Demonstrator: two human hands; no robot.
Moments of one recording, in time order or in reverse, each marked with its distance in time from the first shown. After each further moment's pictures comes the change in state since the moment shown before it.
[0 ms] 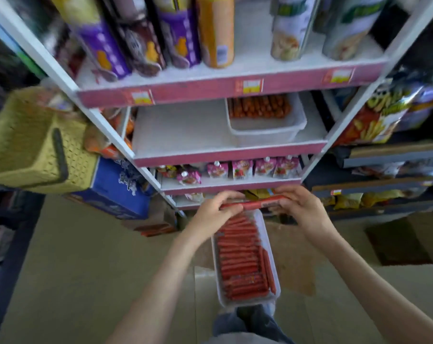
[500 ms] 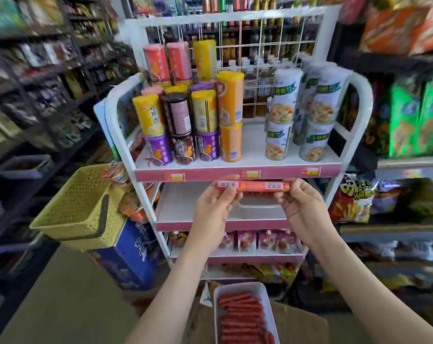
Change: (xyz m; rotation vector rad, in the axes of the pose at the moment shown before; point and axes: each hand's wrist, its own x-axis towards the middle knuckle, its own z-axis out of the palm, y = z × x) left_hand -0.058 0.151 -0.039 -0.884 0.246 0.601; right_hand -0.014 -0.177 -0.002 0.862 -0.066 -0.388
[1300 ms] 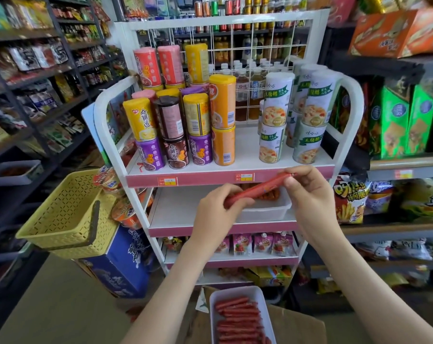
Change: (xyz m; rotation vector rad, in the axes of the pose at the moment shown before) left_hand 0.014 -0.003 0.009 1.111 -0.073 0.325; right_hand 0.002 -0.019 0.004 -0.470 0.042 -0.318
